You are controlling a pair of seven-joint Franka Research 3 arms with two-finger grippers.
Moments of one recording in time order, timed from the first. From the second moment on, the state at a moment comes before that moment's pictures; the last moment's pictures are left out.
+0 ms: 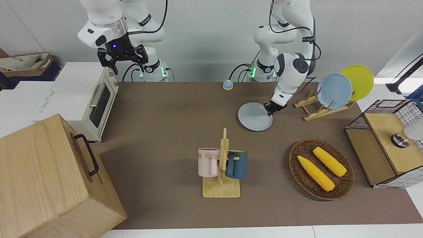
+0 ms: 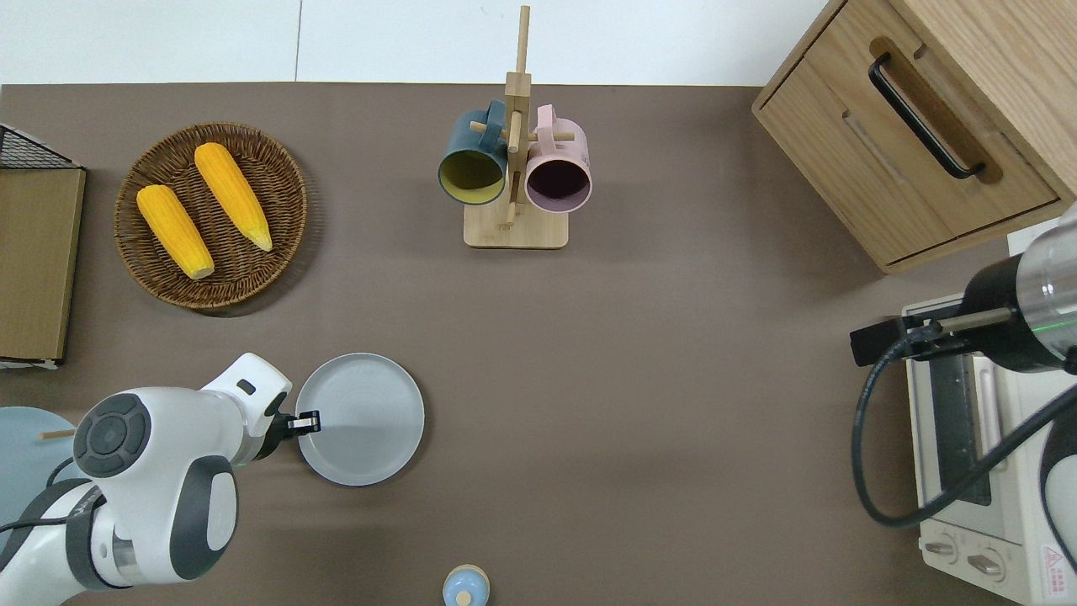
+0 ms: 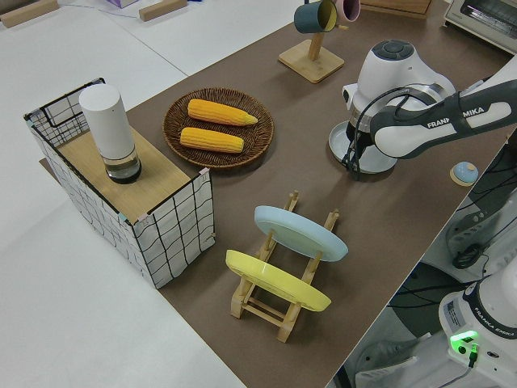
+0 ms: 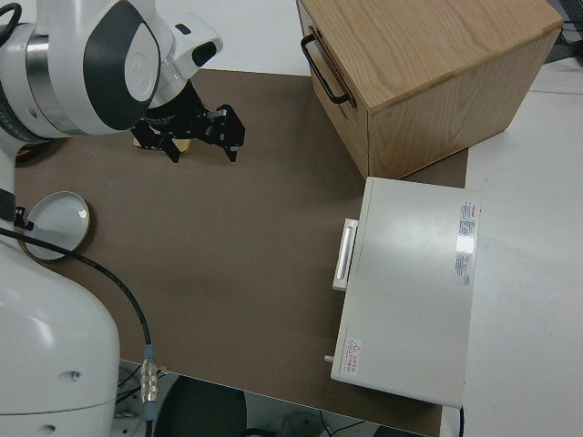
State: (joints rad) left arm 0.02 -0.10 -0.19 -2.55 -0.20 2.44 -0.16; right arm 0.02 -0.01 0.12 -1.48 0.00 1.39 0.03
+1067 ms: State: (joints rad) left arm -0.30 -0.04 -0.19 -2.52 -0.20 2.54 -0.59; right arm 0.02 -0.01 0.12 -1.48 0.00 1.39 0.03
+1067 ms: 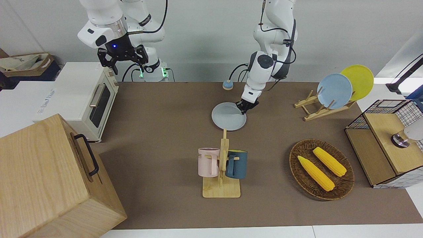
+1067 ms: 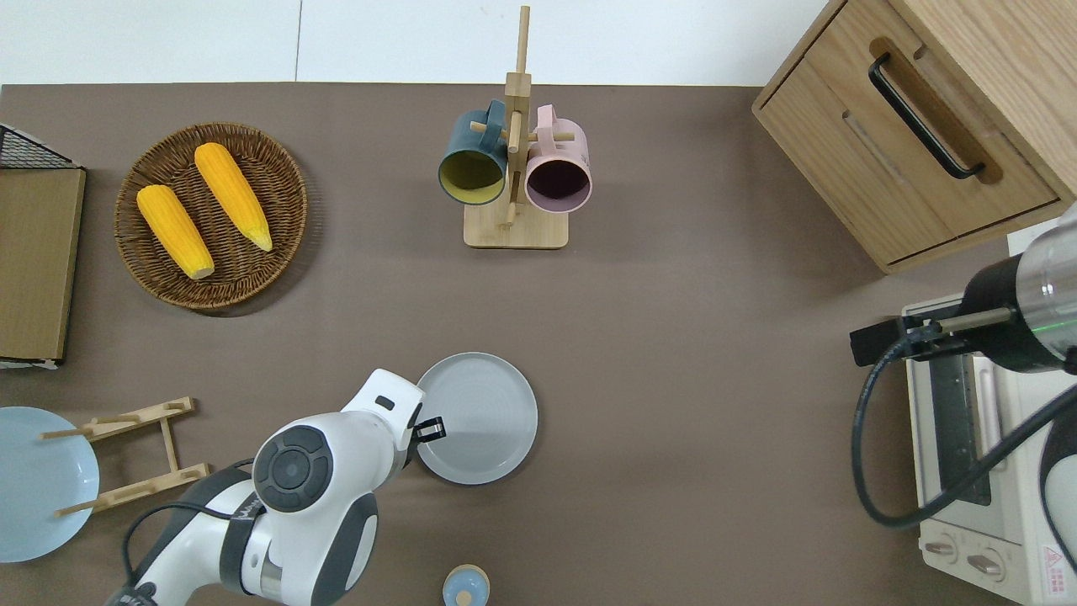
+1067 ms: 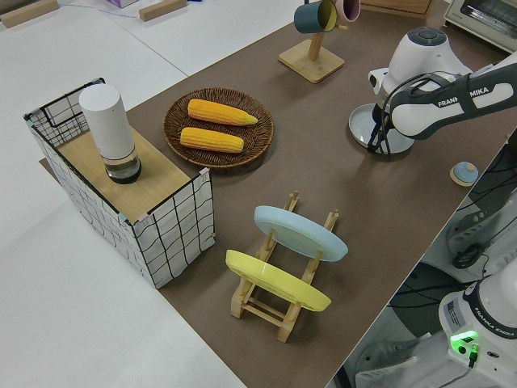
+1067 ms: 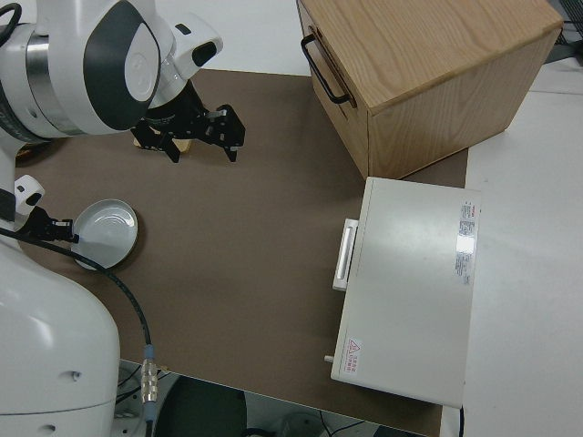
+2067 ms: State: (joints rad) left arm -0.55 0.16 -0.19 -2.27 -0.08 2.55 -1.08; right arm 0.02 -0.01 0.12 -1.48 0.00 1.39 0.03
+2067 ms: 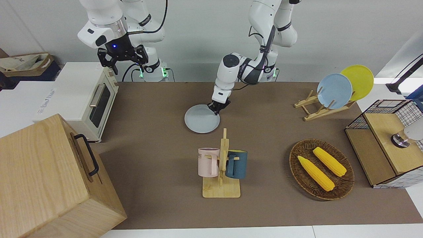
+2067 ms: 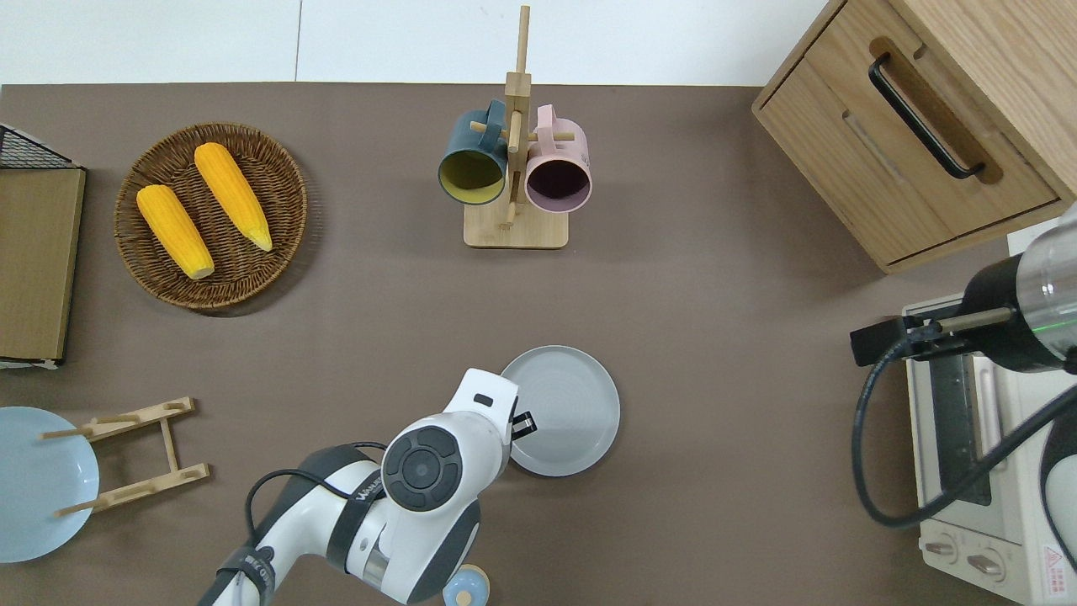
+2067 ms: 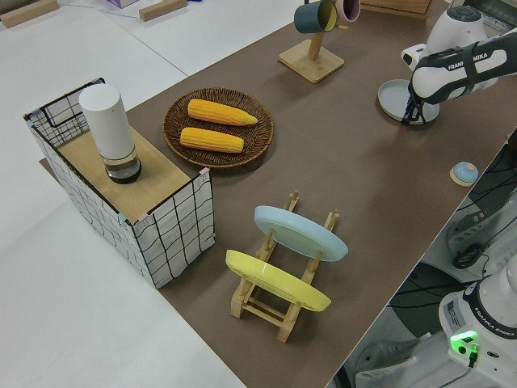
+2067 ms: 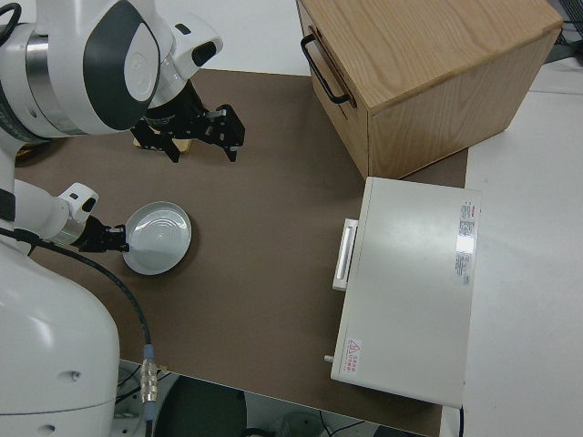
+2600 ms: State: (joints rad) left arm -0.66 0.32 -0.19 -2.06 0.00 2.55 -1.30; right arm 0.02 -0.01 0.12 -1.48 0.00 1.39 0.03
